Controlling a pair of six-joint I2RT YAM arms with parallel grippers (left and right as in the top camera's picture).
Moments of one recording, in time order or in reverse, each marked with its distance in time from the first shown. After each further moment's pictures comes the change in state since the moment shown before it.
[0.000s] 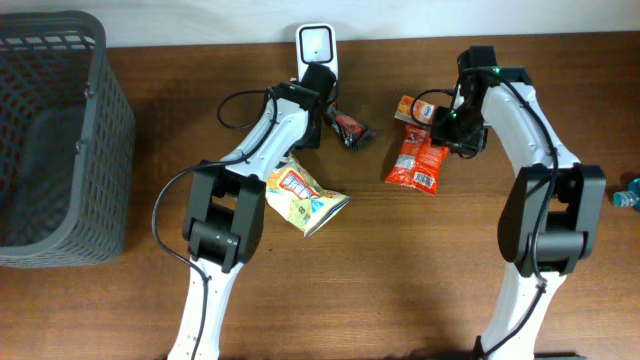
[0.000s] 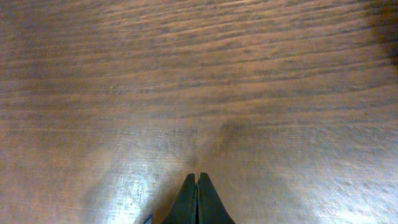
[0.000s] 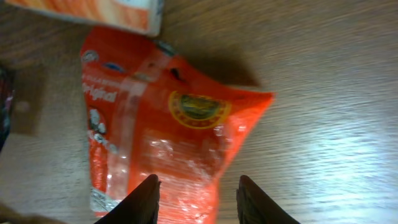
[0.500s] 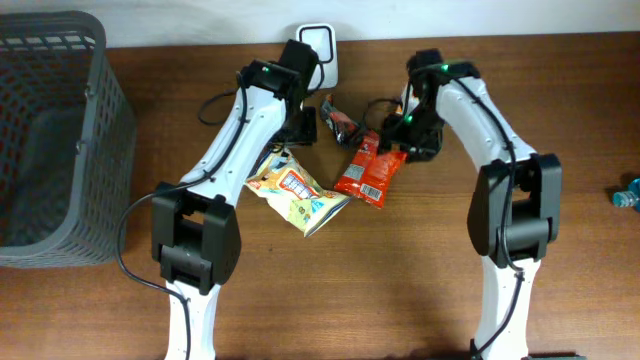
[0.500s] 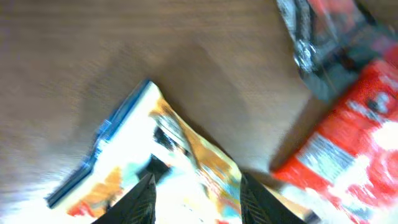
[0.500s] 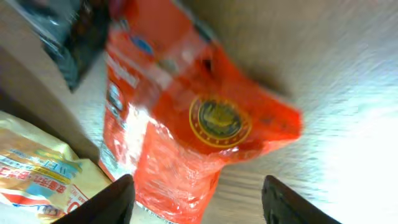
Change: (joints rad) left arm 0.035 -0.209 -0.005 -0.222 0.300 -0.079; right arm 0.160 0.094 0.143 -0.140 -0.168 0.014
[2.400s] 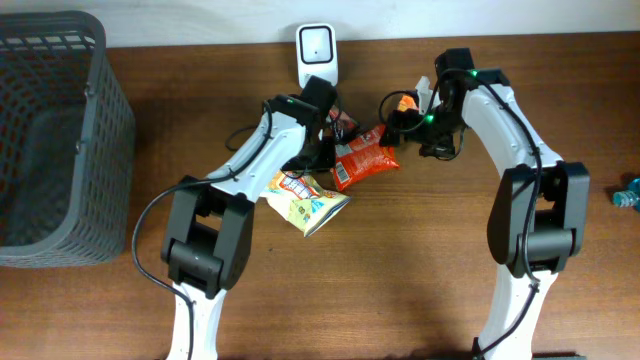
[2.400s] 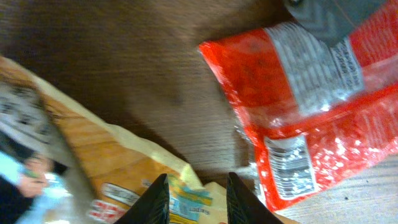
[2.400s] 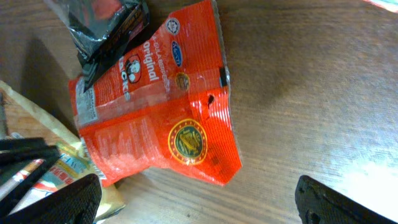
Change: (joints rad) left arm -0.061 0.000 -0.250 0.220 0.104 -0.067; right arm -0.082 -0.093 -0.166 0.188 -0.113 -0.147
